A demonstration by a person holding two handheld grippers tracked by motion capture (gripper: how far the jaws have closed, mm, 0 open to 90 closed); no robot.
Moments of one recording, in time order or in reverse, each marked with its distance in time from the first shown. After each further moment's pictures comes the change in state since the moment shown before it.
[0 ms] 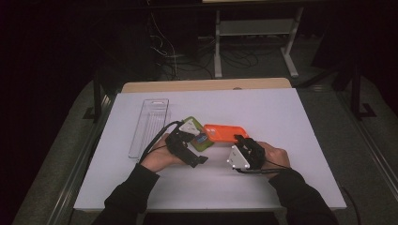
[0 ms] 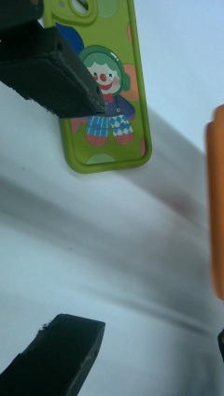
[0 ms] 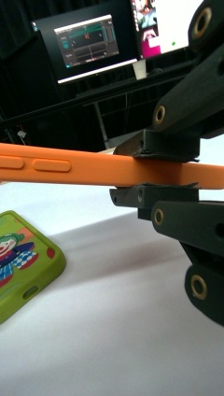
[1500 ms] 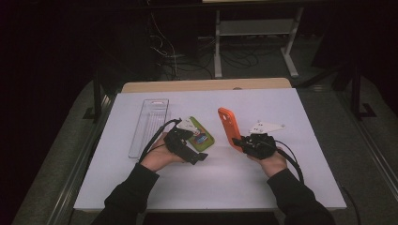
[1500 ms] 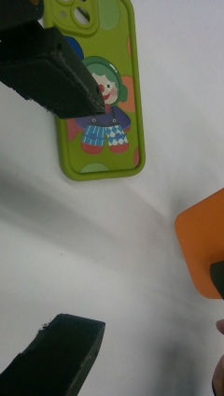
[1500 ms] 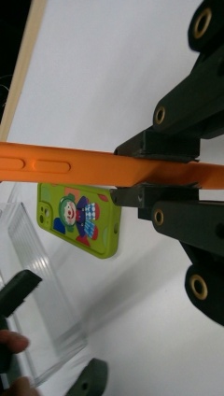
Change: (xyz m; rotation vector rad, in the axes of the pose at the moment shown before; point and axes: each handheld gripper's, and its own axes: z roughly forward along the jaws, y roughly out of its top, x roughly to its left) left arm 0.008 0.000 -0.005 -0.014 0.015 -0.014; right arm -0.040 -0.034 0.012 -0.101 0.501 0.986
